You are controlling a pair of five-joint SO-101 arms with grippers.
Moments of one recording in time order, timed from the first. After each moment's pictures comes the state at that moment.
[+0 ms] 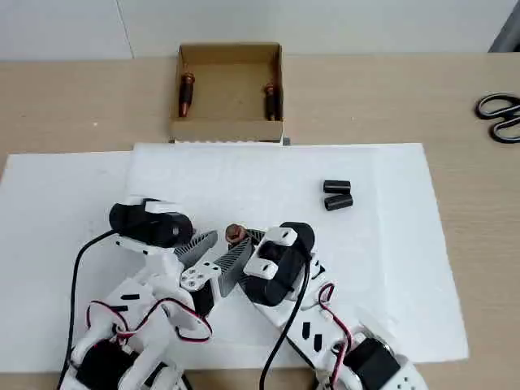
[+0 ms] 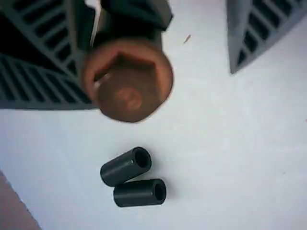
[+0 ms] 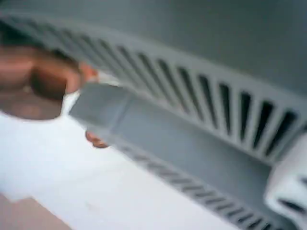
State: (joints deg) left arm 27.3 -95.3 70.4 65.4 25.5; right arm -45.5 -102.9 82.5 42.0 3.8
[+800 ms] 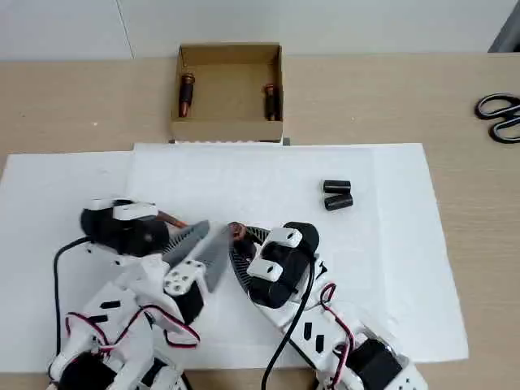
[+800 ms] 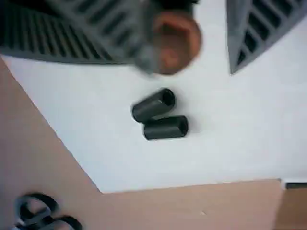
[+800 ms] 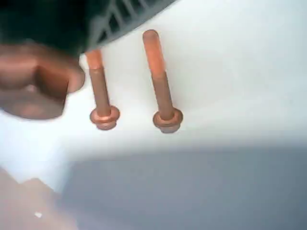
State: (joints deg) left arm 24.4 -95.2 61.1 66.2 25.5; right arm -45.4 -103.0 82.2 41.2 3.8
